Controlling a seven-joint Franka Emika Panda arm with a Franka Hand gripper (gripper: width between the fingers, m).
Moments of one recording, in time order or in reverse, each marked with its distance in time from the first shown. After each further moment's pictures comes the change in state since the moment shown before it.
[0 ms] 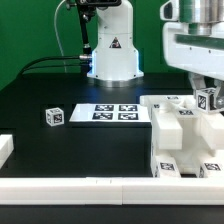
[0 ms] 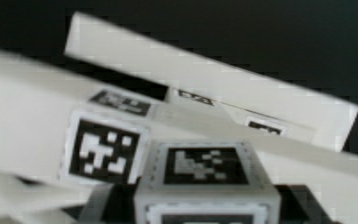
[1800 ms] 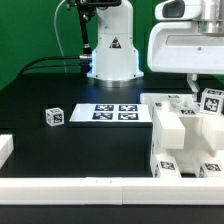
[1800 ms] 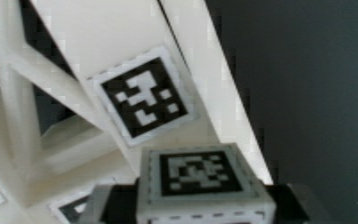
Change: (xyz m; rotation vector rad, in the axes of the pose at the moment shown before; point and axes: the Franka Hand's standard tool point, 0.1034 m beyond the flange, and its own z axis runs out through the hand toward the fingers) arm -0.002 -0.001 -0.002 -0.006 0.063 -0.933
